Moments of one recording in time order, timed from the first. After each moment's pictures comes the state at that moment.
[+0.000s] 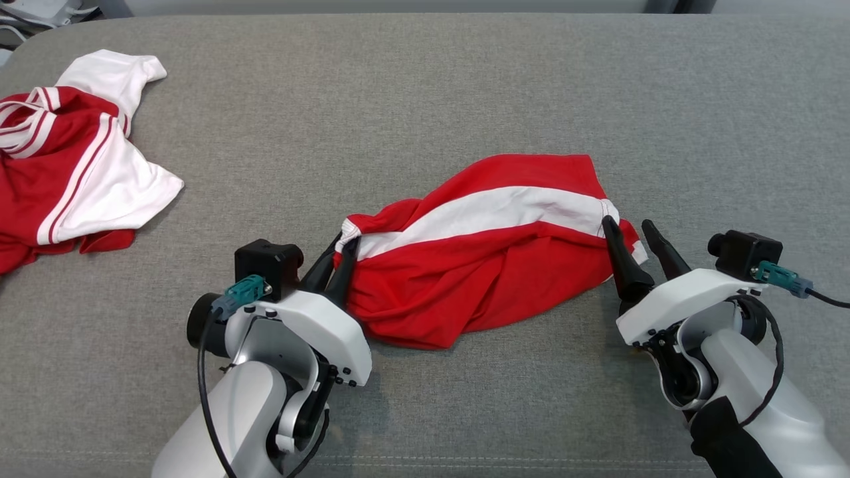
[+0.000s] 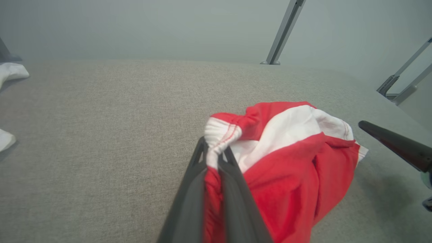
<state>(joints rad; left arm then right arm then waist) -0.41 0.21 -0.56 0.18 -0.60 0.21 0.05 -0.59 -0.15 0.44 0.76 0.81 0.13 -0.25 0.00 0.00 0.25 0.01</state>
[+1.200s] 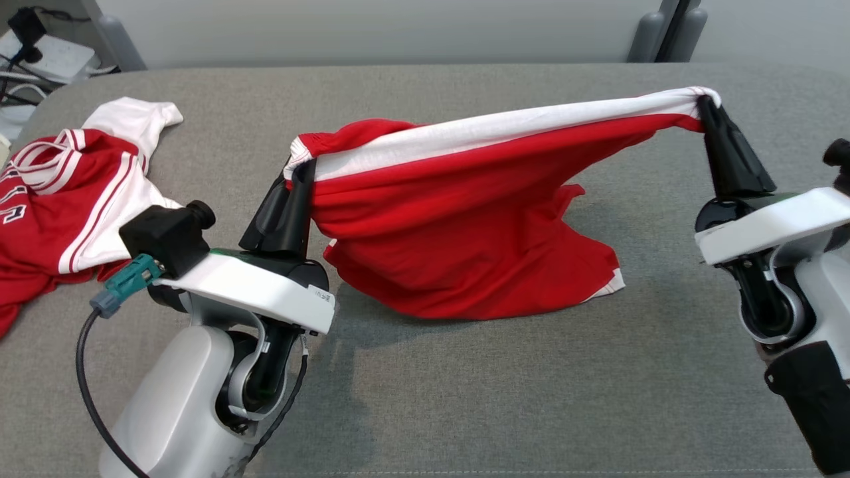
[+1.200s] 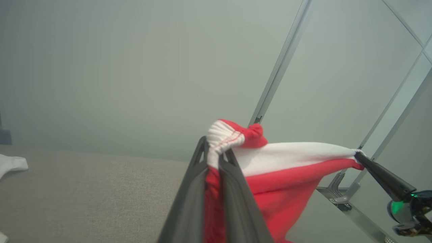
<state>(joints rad) -0.42 0.21 -0.42 0.07 -0.73 0.13 -0.13 -0.65 -0.31 0.39 0.46 0.89 0.13 -0.25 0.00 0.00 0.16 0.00</state>
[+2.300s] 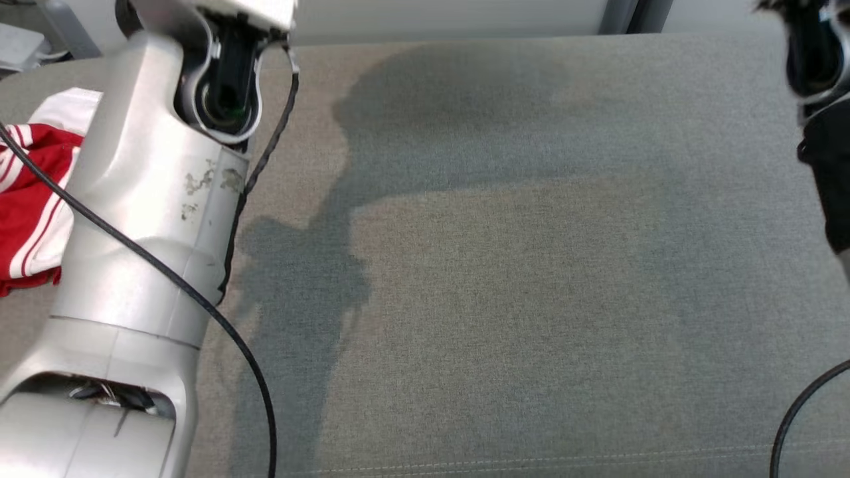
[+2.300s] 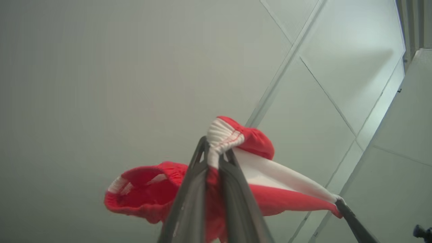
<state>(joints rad) -1.17 0.05 -0.29 0.71 -0.98 -0.11 -0.15 -1.28 -0.22 0.30 0.86 0.62 0.13 -0.23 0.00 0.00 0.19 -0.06</state>
